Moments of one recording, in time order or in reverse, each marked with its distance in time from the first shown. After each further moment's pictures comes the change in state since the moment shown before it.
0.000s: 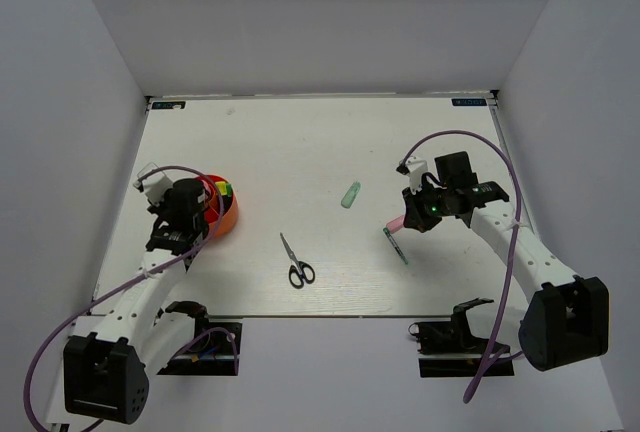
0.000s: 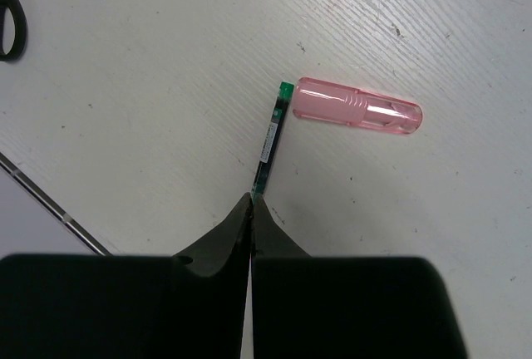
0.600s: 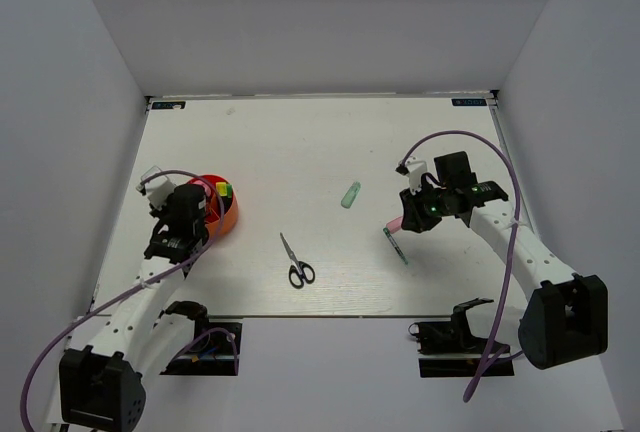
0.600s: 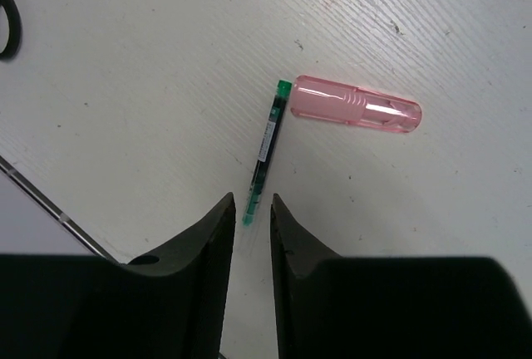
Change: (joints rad) left arm -0.032 -0.051 -0.025 -0.043 0.032 -0.011; right arm 0.000 0.008 0.000 -0.001 -0.004 -0.003
